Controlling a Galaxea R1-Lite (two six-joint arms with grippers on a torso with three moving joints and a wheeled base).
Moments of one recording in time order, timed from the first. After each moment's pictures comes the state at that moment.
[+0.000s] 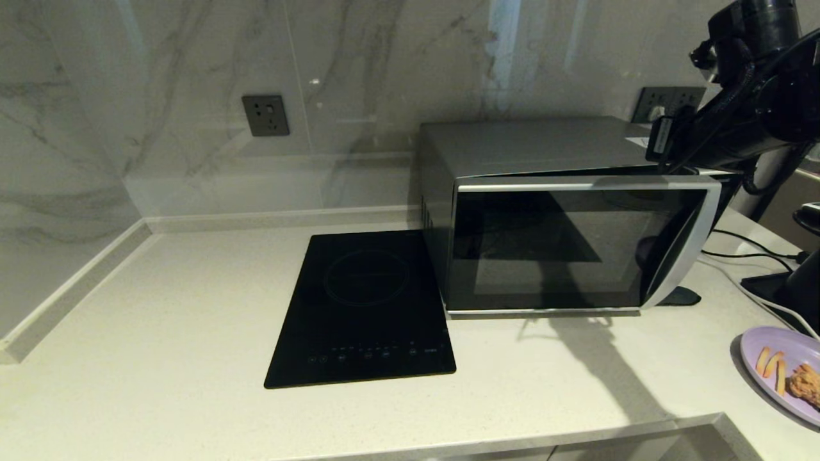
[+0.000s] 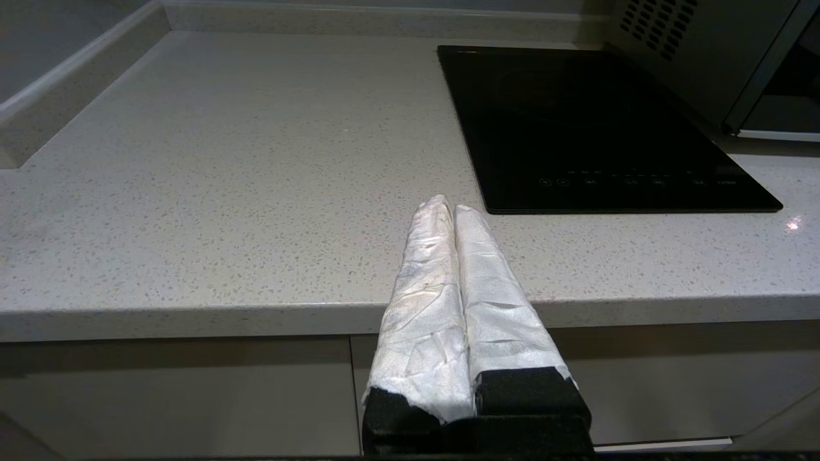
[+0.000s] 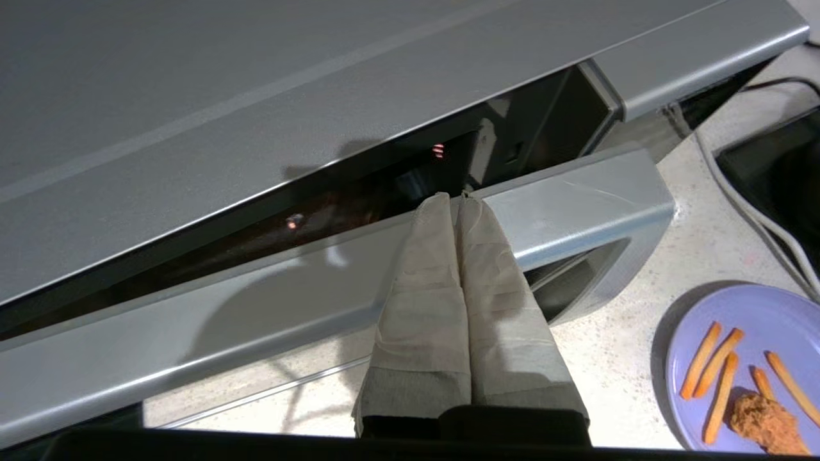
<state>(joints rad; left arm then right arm) 0.00 0.00 0.00 -0.01 0.02 -0.07 0.16 1.89 -1.99 0.60 -0.43 0.32</state>
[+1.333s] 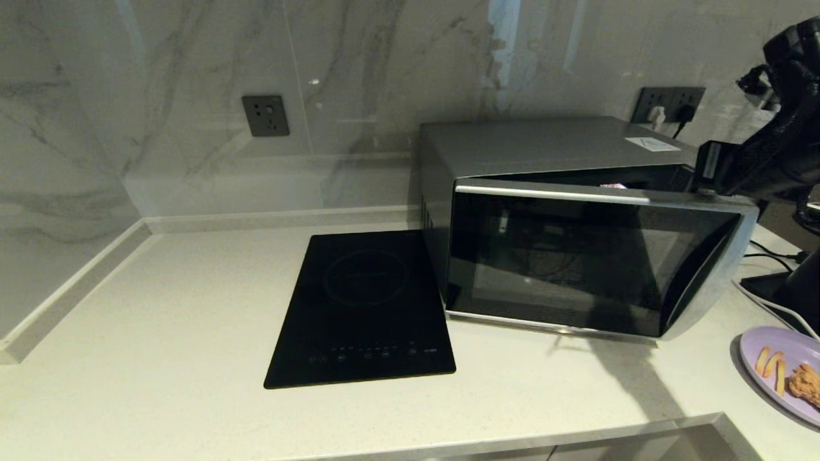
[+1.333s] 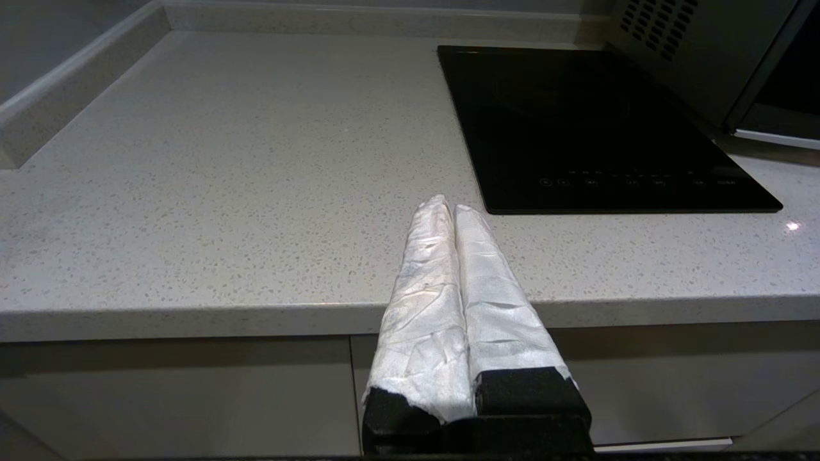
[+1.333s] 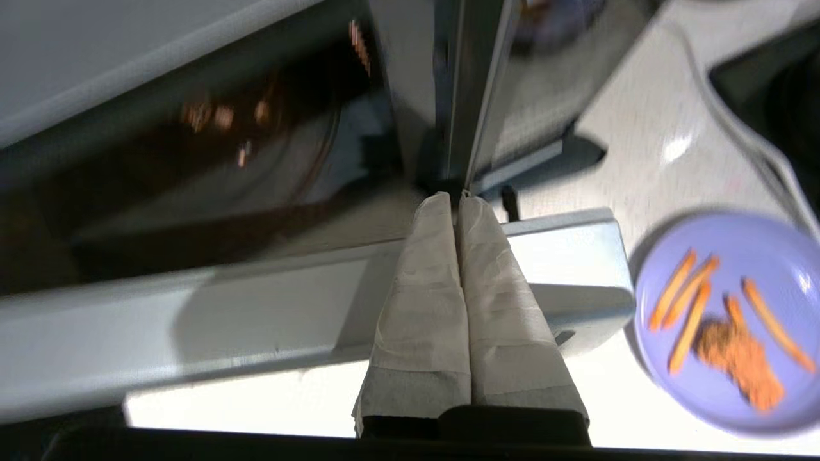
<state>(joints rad) 0.00 0.00 0.00 -0.01 0.02 -0.07 0.06 1.76 -1.81 0.69 -0.28 0.34</state>
